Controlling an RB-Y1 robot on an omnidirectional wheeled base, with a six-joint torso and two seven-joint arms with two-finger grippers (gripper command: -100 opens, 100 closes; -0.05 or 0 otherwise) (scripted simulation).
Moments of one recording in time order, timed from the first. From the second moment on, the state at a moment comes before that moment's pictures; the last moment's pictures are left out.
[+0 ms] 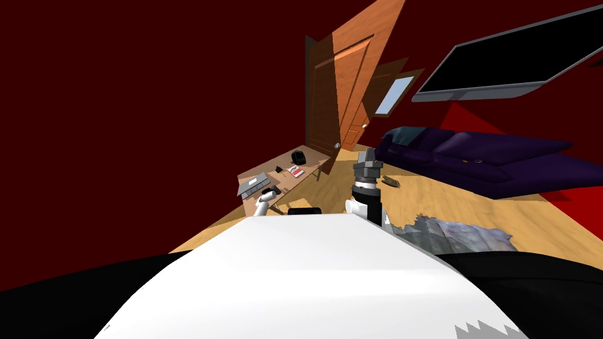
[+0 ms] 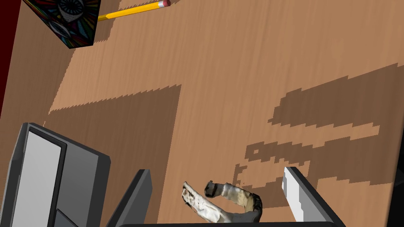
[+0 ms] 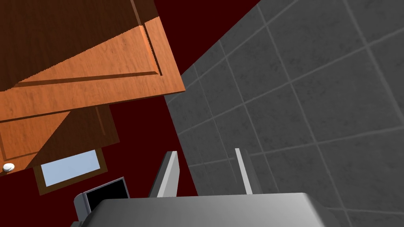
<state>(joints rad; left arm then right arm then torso) -0.15 0.09 0.24 -0.93 0.27 0.39 0.41 0.54 0.00 -0.07 -2.34 0.07 -0.44 -0.01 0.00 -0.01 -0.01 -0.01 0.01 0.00</state>
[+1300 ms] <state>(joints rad) -0.41 0.09 0.18 -0.60 0.22 0.32 0.42 0.54 0.00 -0.07 -2.34 0.07 -0.44 -0.01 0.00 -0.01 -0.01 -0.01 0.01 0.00</state>
